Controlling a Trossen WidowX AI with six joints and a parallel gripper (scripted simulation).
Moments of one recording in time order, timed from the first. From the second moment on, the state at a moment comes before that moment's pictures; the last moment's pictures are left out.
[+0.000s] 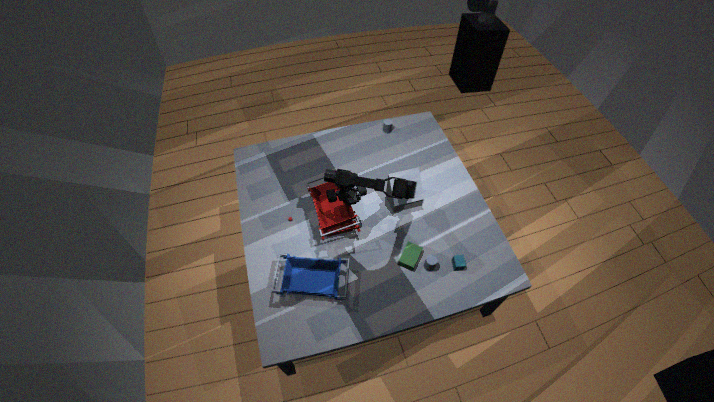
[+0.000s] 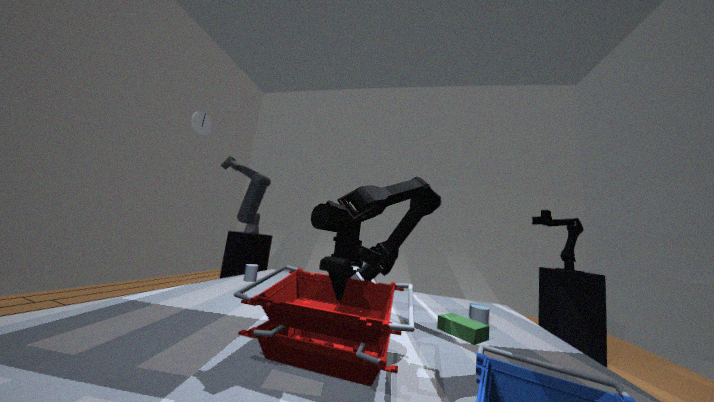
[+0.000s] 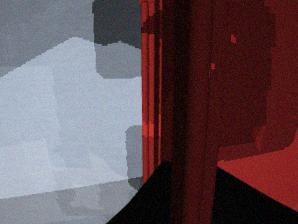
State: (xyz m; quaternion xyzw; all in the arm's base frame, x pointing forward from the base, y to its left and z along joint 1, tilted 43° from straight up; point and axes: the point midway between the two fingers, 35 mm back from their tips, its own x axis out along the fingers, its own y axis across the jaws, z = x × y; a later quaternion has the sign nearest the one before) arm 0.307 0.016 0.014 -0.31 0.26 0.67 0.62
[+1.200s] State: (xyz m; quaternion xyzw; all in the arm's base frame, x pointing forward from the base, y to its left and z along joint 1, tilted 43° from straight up) arm 0.307 0.016 0.014 -0.31 0.26 0.67 0.62
